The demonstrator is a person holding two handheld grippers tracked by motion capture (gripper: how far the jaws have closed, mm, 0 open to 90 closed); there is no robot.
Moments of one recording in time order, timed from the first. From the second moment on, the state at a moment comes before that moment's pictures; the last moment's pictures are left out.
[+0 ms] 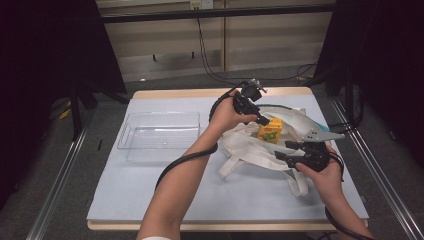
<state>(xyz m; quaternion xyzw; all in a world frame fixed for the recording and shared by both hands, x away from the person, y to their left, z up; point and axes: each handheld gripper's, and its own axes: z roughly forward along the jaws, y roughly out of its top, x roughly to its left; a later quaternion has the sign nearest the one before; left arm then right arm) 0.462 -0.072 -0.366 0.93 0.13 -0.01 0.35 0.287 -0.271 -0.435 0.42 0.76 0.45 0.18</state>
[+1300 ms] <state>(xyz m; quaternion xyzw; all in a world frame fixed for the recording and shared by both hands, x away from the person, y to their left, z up) 0.455 -0.103 -0.387 0.95 0.09 -0.01 0.29 0.289 -0.275 -0.436 0.42 0.77 0.45 0.17</state>
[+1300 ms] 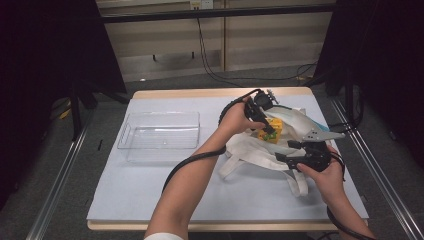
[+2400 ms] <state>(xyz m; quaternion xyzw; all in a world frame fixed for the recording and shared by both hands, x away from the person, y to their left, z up) 0.453 -0.085 -0.357 0.96 0.07 0.00 0.26 0.290 -0.271 -0.438 0.42 0.77 0.45 0.16</state>
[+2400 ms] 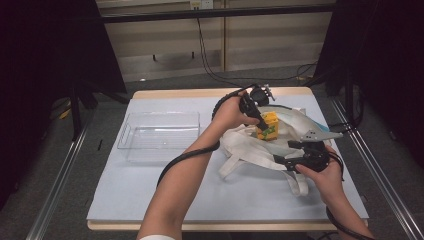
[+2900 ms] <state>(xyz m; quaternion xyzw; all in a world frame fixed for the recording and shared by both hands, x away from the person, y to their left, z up) 0.453 -0.072 -0.339 0.96 0.08 0.00 0.25 0.291 -0.266 -0.440 0.42 0.78 0.45 0.15</state>
